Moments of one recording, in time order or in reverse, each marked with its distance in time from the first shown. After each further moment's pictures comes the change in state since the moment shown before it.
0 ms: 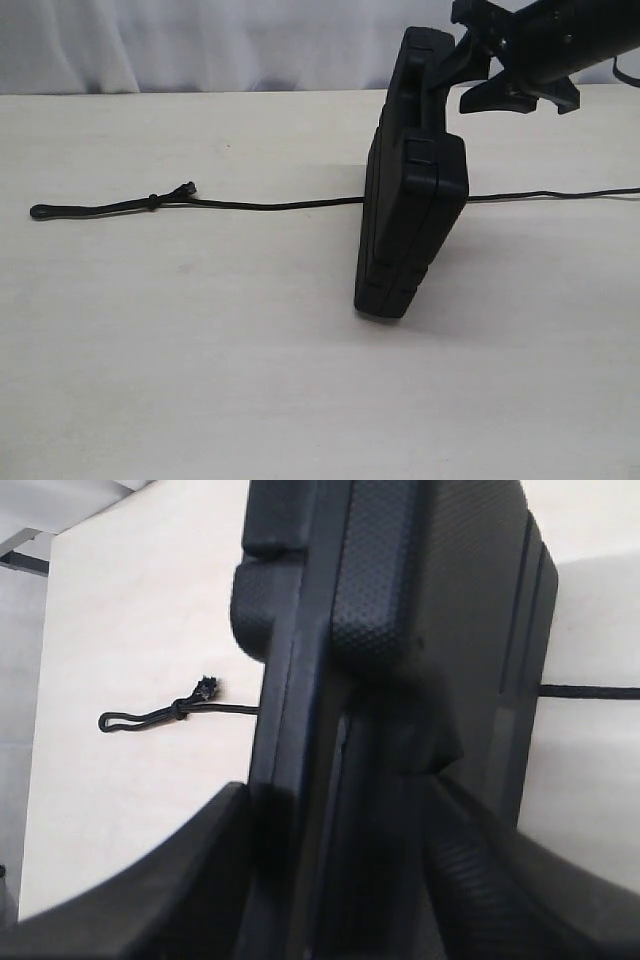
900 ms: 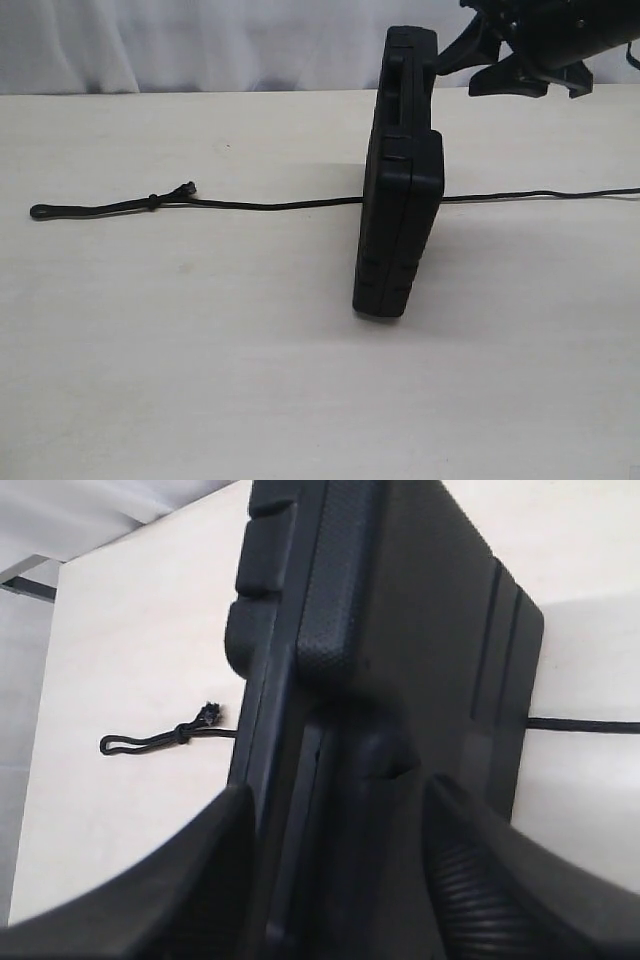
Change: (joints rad) left arm 0.000 0.000 0.000 0.000 0.000 0.000; right arm -0.002 -0.041 0.000 -0.009 -0.029 -0.005
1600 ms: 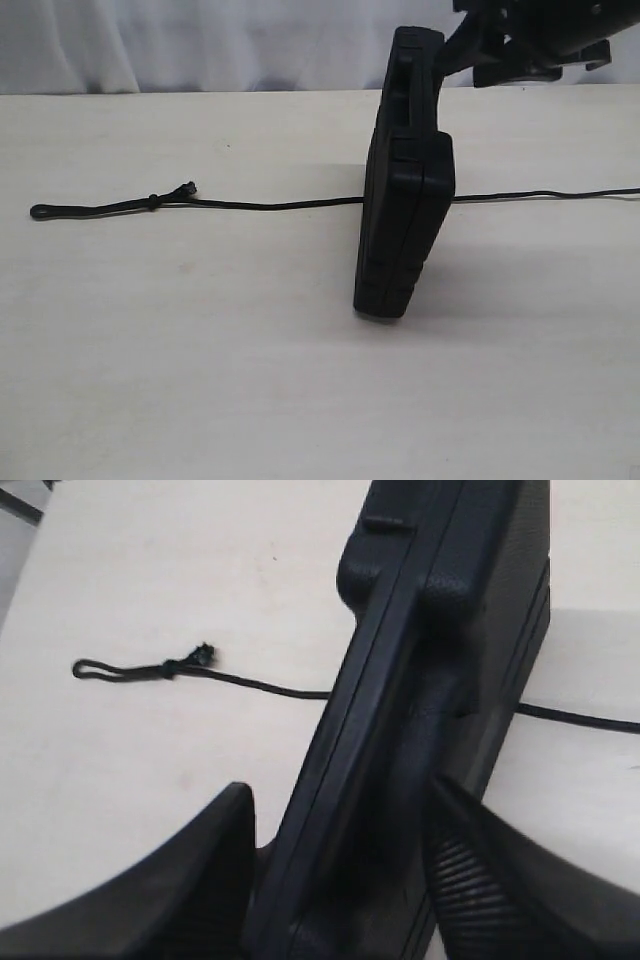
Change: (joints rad) left arm 0.000 0.000 0.000 0.000 0.000 0.000; right arm 0.093 -0.117 0.000 -0.203 0.051 0.033
